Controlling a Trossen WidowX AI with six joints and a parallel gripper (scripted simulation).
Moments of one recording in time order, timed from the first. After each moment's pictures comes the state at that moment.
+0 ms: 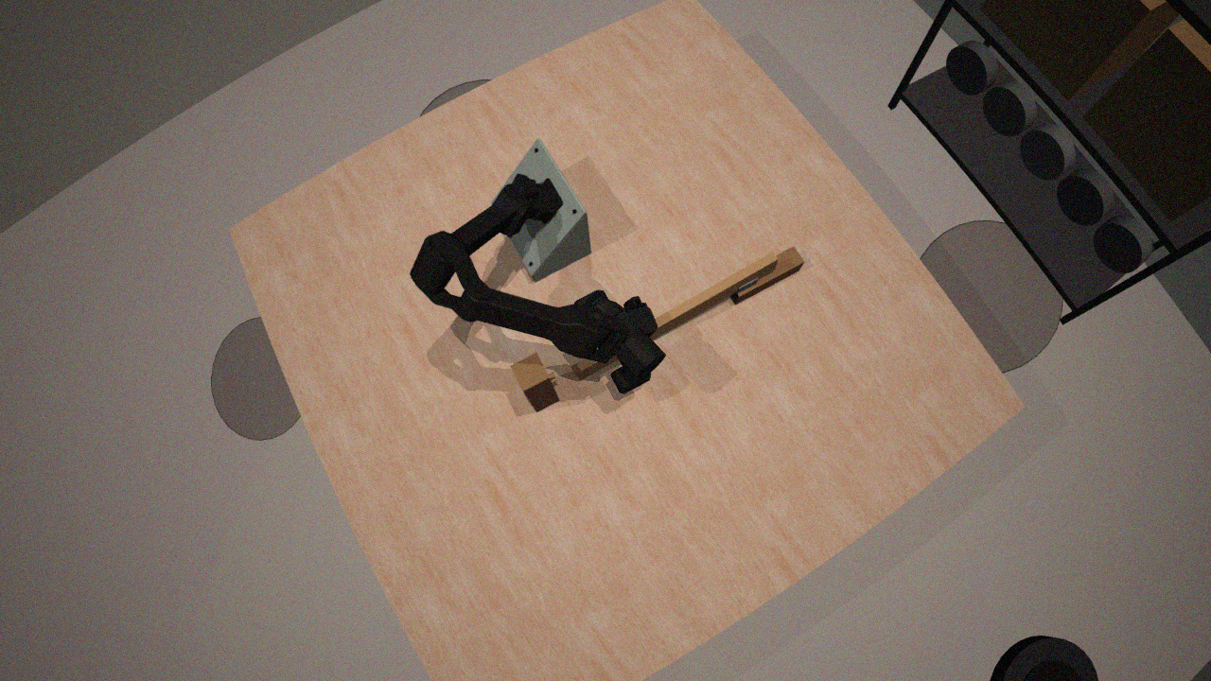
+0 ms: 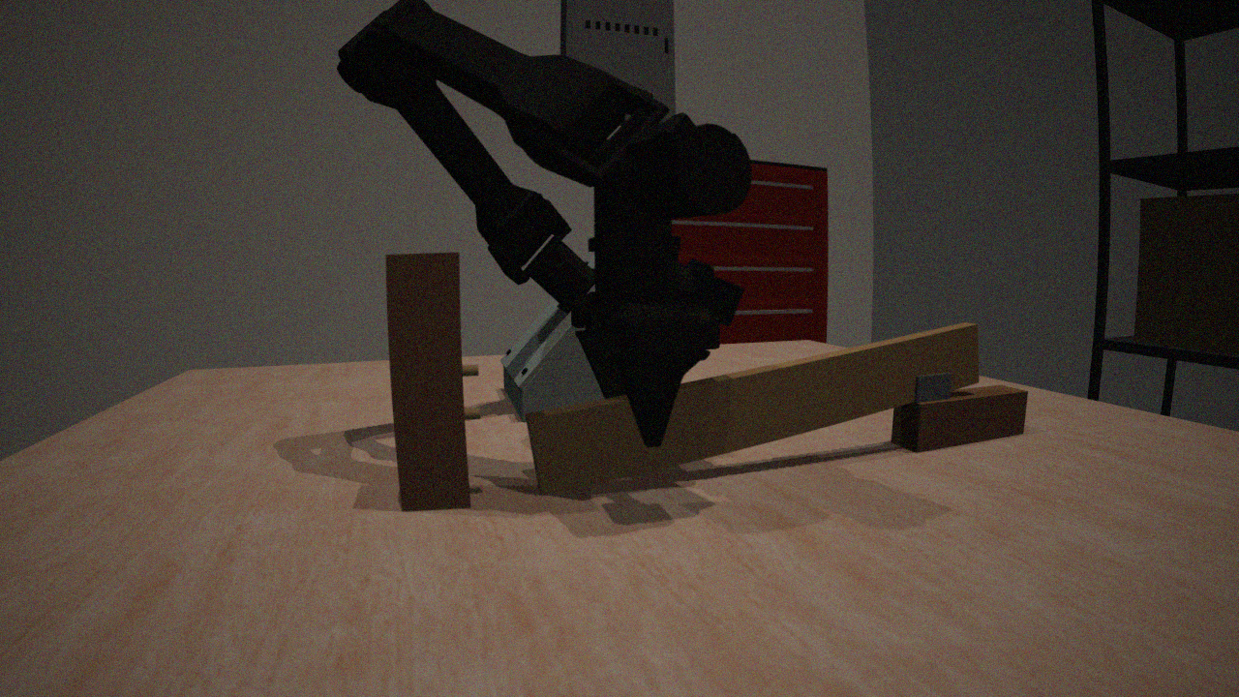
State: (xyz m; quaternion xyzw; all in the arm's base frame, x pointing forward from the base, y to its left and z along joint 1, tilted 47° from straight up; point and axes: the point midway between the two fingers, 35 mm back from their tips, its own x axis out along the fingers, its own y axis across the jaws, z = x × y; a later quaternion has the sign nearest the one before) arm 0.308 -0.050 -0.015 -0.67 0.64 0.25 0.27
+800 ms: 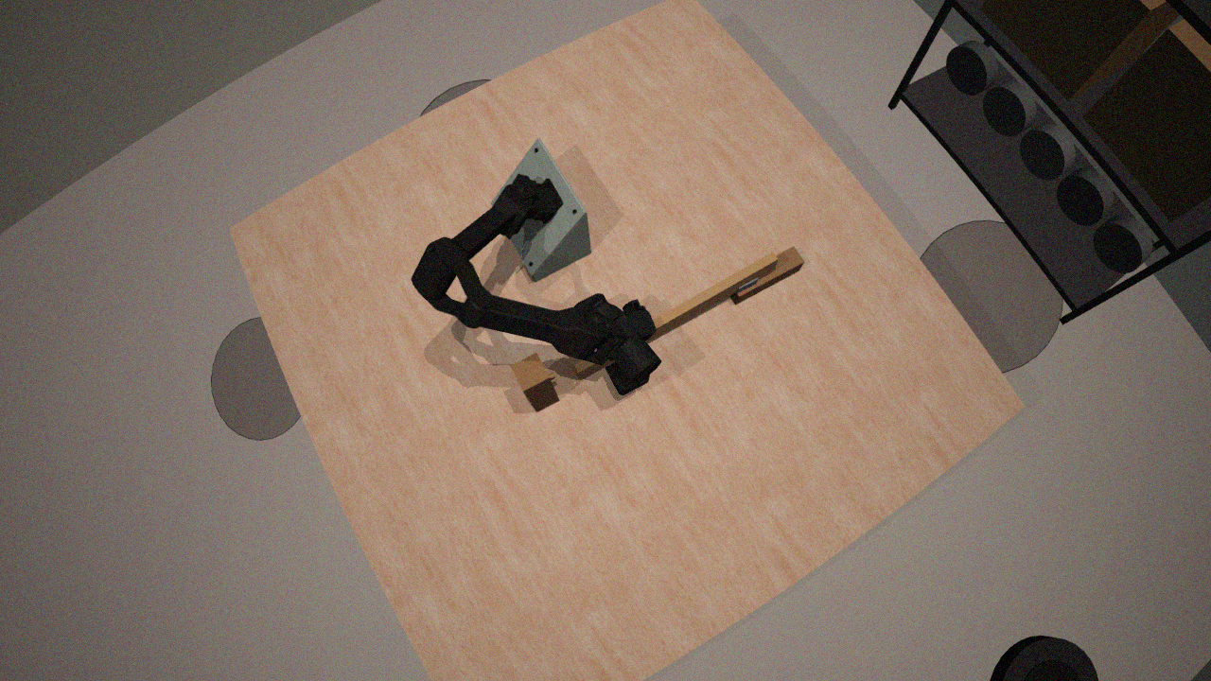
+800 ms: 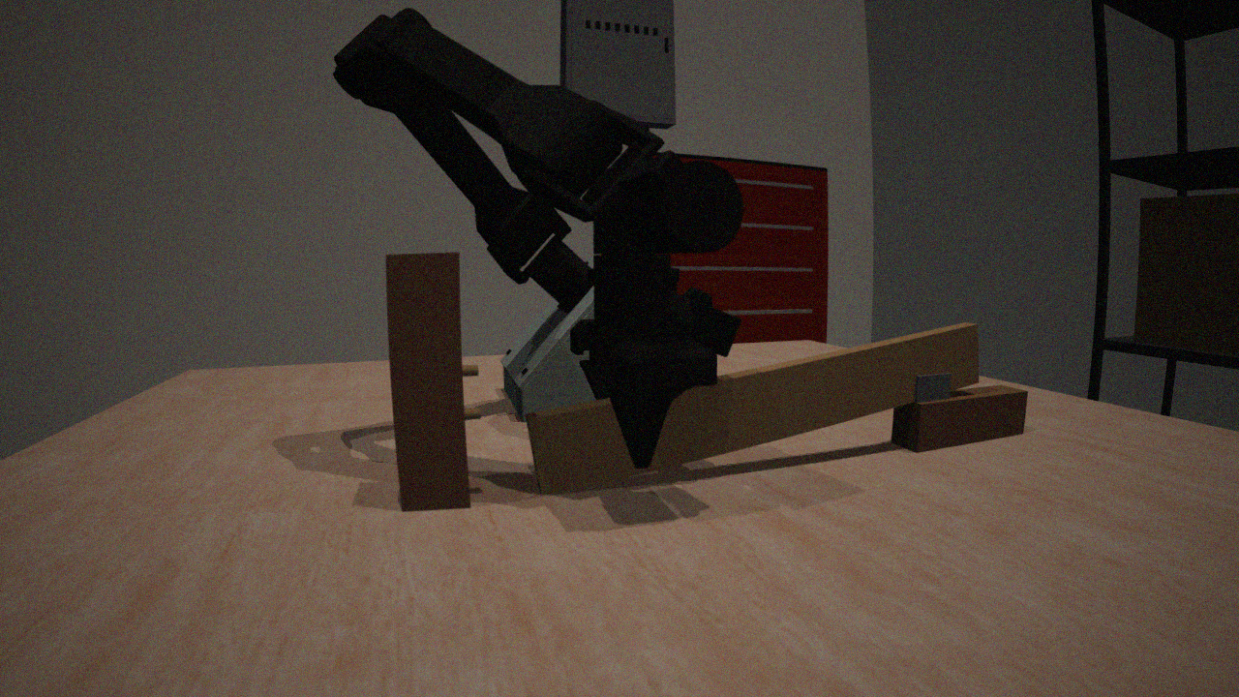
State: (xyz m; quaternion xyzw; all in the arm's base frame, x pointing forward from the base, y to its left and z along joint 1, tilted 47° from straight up) arm 0.306 -0.067 -0.030 -0.67 0.65 0.25 0.27
